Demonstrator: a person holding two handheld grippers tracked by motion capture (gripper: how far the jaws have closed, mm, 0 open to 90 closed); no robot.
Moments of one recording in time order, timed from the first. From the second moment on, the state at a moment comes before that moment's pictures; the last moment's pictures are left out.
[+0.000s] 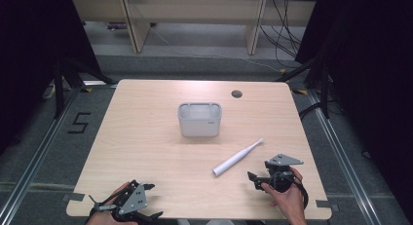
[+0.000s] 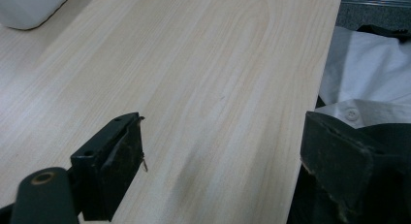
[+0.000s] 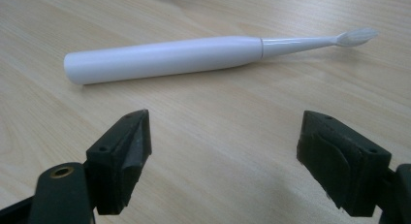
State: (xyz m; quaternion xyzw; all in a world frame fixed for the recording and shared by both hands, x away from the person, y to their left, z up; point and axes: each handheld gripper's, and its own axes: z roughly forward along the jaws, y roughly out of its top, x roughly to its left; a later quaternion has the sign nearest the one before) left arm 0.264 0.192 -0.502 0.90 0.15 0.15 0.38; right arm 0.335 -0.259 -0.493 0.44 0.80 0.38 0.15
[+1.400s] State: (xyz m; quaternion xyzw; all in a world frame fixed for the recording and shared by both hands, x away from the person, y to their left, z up) left arm 0.264 0.192 -0.504 0.90 0.15 0.16 0.38; right arm 0.344 -0.215 -0.477 0.41 0.79 0.43 0.15
